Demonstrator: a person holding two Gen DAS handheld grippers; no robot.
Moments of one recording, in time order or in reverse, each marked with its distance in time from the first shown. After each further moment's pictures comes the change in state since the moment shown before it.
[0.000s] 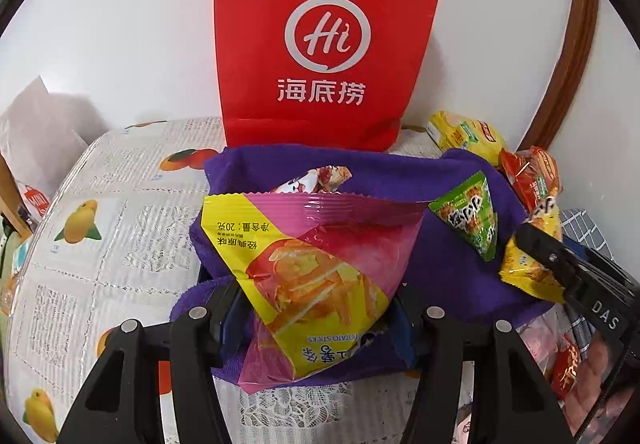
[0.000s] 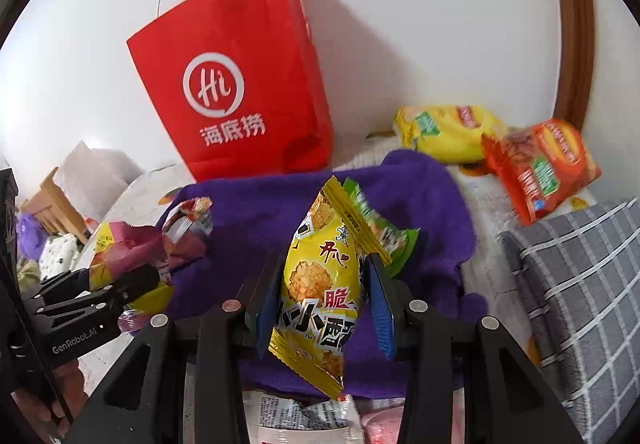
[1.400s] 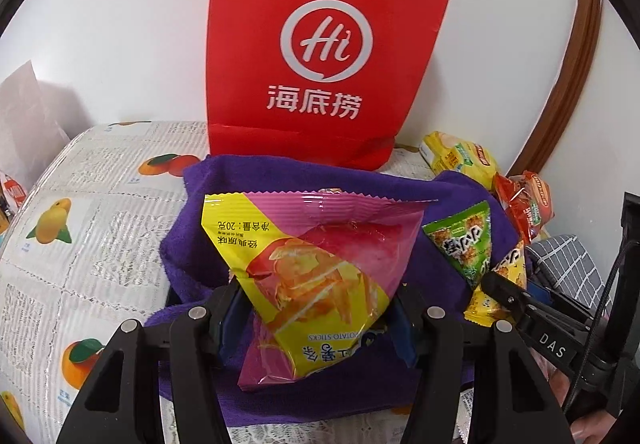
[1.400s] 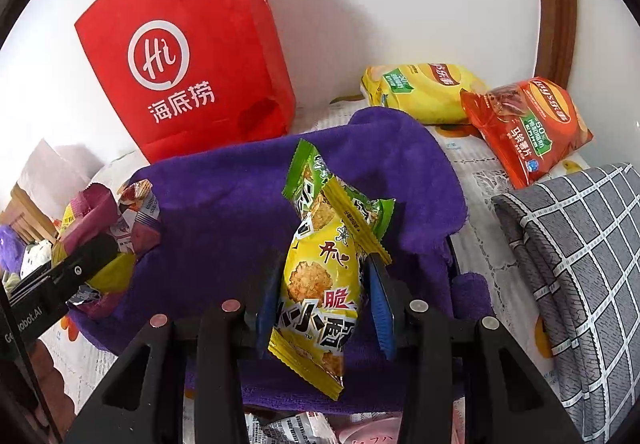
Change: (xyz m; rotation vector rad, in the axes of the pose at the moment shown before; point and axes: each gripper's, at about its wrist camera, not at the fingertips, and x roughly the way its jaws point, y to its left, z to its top) left arm 0.021 0.001 0.000 -0.063 -0.064 -0.075; right arm 0.036 -0.017 -0.009 0.060 0.073 -0.113
